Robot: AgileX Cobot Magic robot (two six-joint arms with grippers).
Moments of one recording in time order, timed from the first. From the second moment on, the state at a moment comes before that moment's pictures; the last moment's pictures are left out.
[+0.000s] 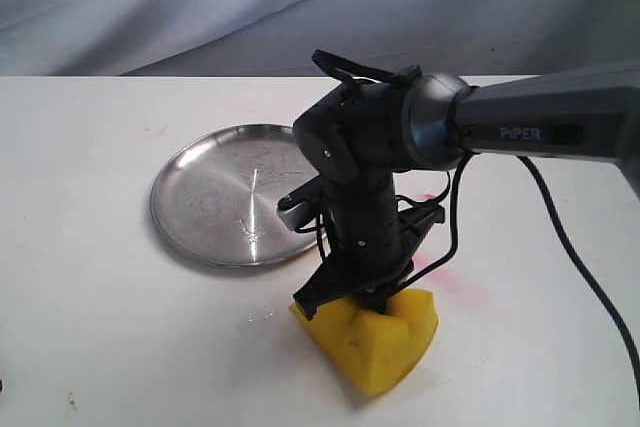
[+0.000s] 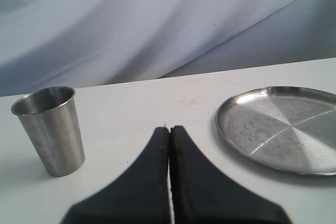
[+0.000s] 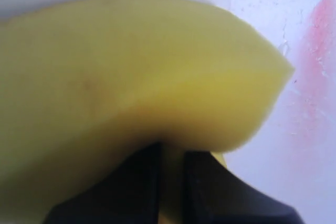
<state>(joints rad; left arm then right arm) -0.04 0.00 0.00 -0.06 0.21 0.16 0.88 2.13 -1.46 -0.14 1.16 0.20</state>
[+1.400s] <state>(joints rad) -0.04 0.00 0.00 -0.06 0.21 0.16 0.82 1.70 -1.44 0.56 0.64 -0.24</state>
